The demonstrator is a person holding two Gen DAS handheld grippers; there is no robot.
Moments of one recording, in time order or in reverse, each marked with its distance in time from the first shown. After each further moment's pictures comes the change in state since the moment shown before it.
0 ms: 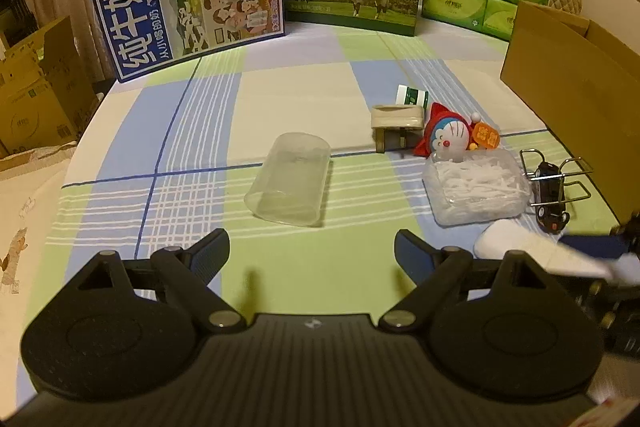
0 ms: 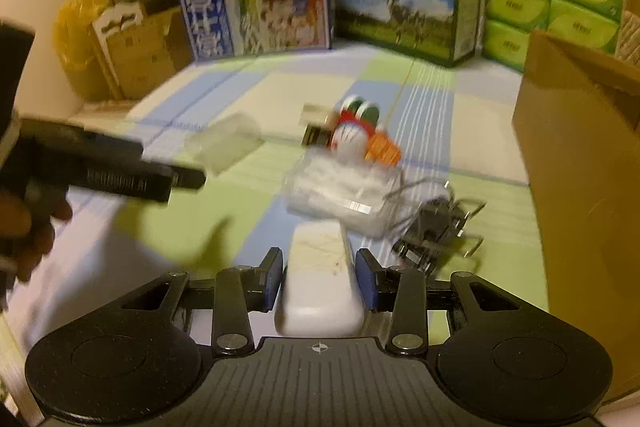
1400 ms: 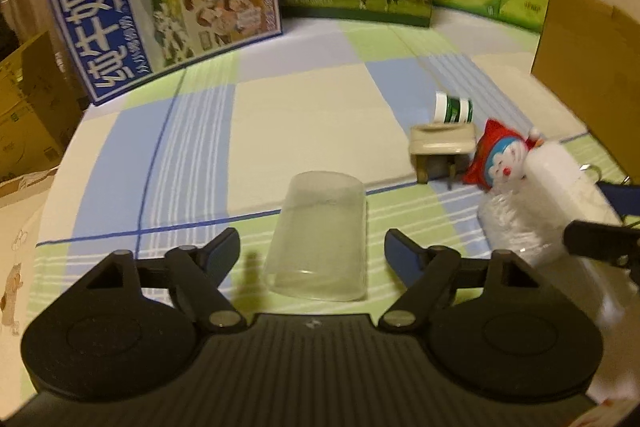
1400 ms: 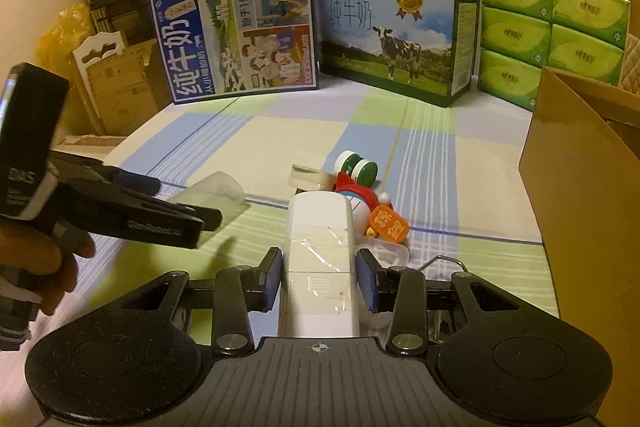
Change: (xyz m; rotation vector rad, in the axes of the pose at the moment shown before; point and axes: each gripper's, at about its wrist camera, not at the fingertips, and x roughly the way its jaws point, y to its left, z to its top) left arm 0.069 0.018 0.034 0.083 0.019 -0.006; right arm 0.031 0.000 0.044 0.041 -0.111 -0.054
